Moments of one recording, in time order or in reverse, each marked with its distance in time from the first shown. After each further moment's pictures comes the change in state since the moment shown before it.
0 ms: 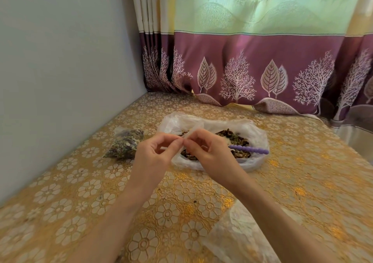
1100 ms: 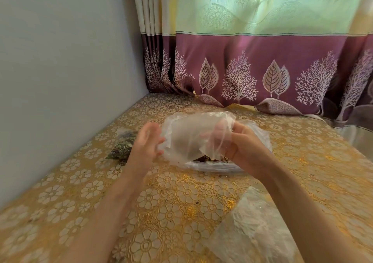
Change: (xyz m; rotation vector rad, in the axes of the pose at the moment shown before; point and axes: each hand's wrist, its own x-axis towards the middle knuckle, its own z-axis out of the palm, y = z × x) left_hand 0.021 -0.020 -0.017 -0.123 -0.007 -0.289; right_hand 0.008 0.005 -0.048 0.723 -0.015 0.338
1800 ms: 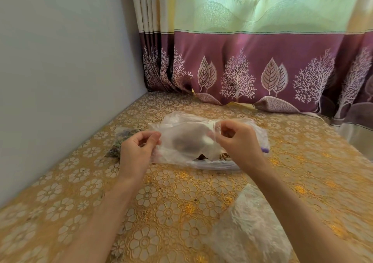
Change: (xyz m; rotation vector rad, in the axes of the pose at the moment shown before) left_hand 0.006 -0.013 -0.004 0.085 0.255 0.150; right_hand 0.003 0.013 -0.001 -0.912 0.336 -0.422
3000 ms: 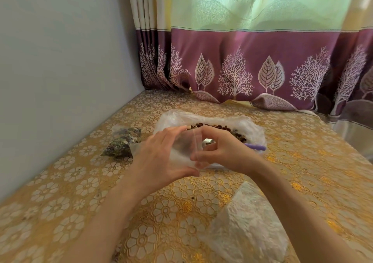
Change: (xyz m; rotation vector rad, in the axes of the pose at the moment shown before) left_hand -0.022 0.021 0.009 0.800 -0.471 0.614; right_hand -0.003 -0.010 -0.002 0.309 -0.600 0.123
